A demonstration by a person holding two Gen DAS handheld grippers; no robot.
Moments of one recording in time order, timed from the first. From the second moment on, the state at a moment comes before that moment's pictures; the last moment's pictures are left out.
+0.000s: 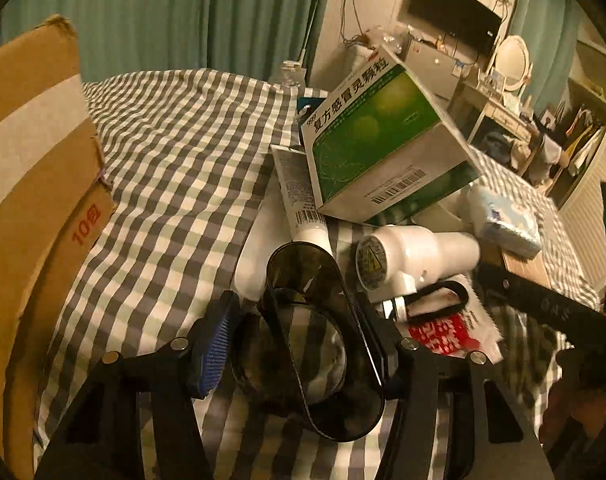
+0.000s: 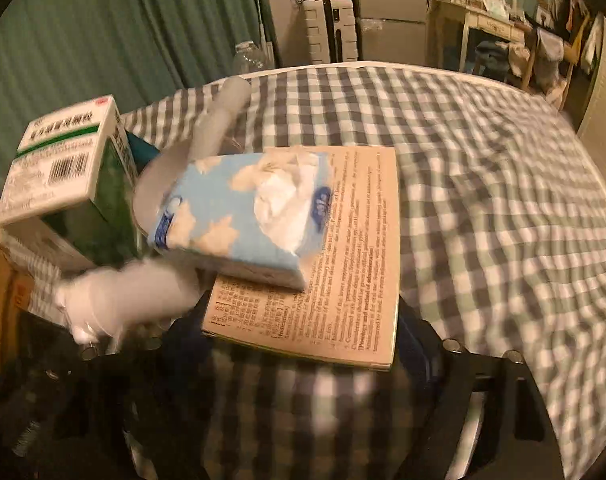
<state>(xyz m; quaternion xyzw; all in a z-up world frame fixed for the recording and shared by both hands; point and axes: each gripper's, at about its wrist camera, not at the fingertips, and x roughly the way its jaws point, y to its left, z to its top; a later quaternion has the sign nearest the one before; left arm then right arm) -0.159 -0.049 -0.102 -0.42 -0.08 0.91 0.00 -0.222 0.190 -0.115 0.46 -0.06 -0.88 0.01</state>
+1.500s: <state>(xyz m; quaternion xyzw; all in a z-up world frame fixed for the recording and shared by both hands) -0.072 -0.019 -0.078 -0.50 -0.13 0.85 0.01 -0.035 0.216 -0.080 0.52 0.04 -0.85 0.09</state>
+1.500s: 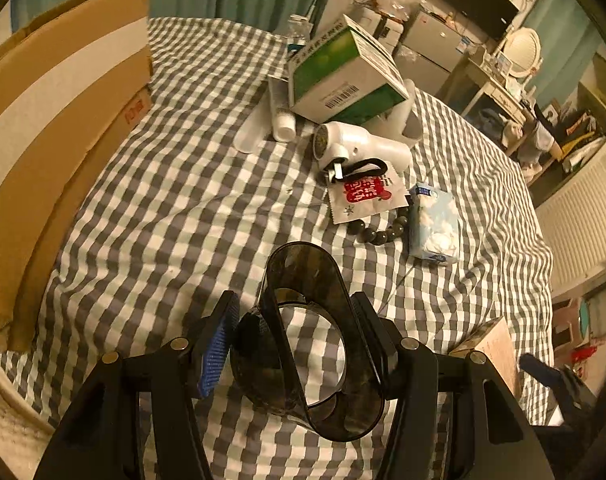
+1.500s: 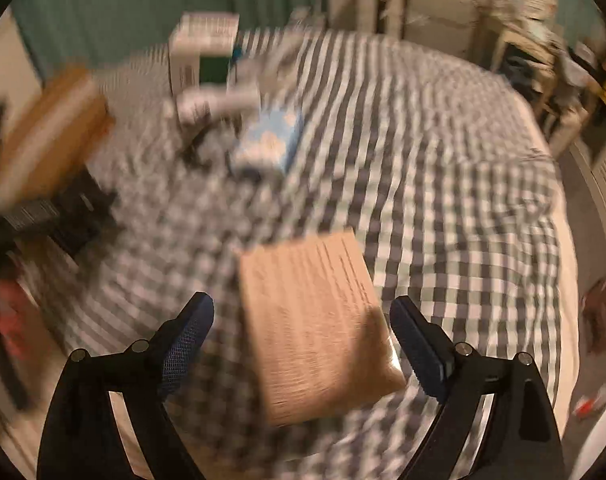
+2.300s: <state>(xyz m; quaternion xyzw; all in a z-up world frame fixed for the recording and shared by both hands) -0.057 -0.119 0.049 -0.31 -0.18 0.93 -0.09 -0.046 0.113 0.064 0.40 -0.04 -0.88 0.25</state>
